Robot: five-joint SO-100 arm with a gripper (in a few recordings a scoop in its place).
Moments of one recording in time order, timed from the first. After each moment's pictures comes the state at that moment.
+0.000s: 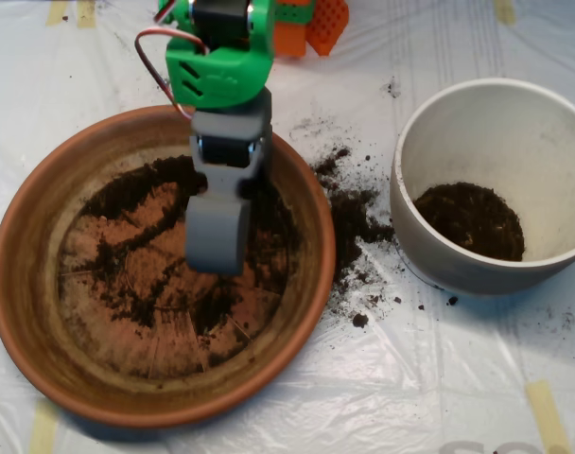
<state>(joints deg) 16.4 97.6 115.1 63.0 -4.0</state>
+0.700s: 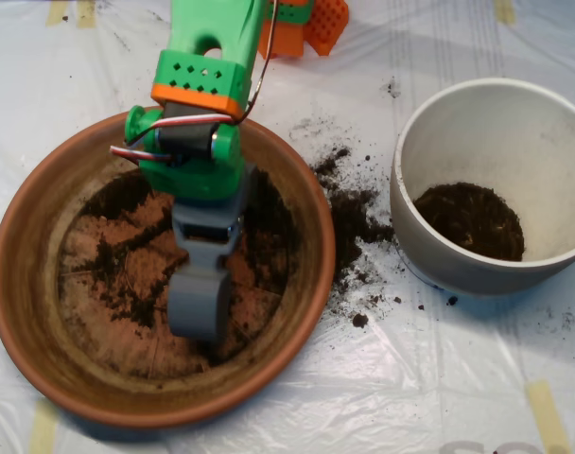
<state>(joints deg) 19.2 63.6 83.7 74.2 -6.5</state>
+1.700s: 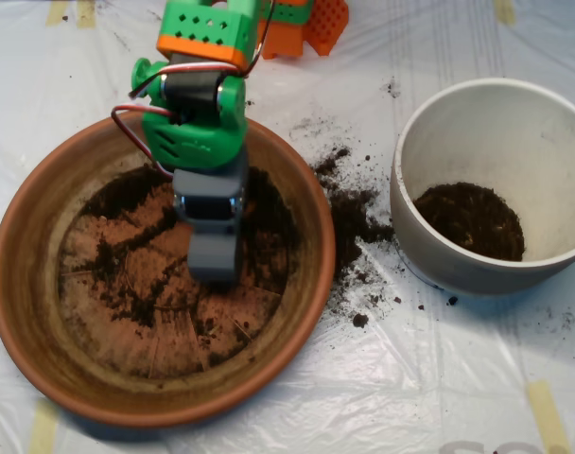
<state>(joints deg) 20.0 80.9 104.2 59.2 -13.8</state>
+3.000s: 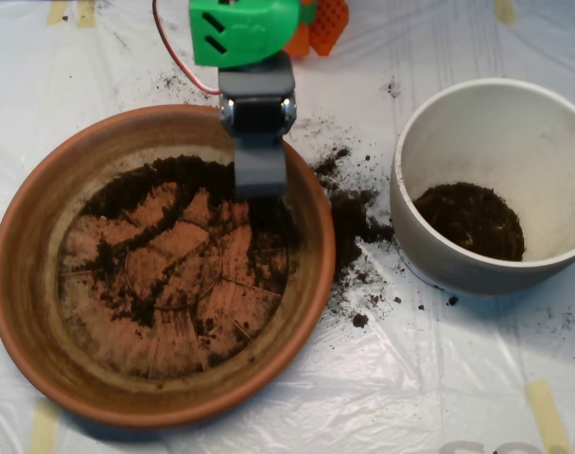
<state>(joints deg) 9.8 113.9 114.5 65.8 -12.0</state>
